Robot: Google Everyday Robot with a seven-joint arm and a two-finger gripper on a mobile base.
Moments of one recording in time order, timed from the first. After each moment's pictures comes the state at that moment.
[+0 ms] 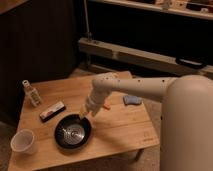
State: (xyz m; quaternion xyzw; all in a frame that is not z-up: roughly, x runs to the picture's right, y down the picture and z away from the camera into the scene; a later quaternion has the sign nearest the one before) arm -0.107 0.144 0.811 -0.44 0.04 0.54 0.71
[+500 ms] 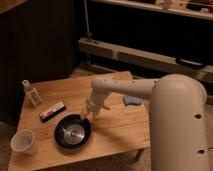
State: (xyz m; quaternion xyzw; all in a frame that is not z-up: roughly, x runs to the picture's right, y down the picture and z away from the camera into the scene) arm -0.102 0.156 0.837 -0.45 0.07 0.55 0.70
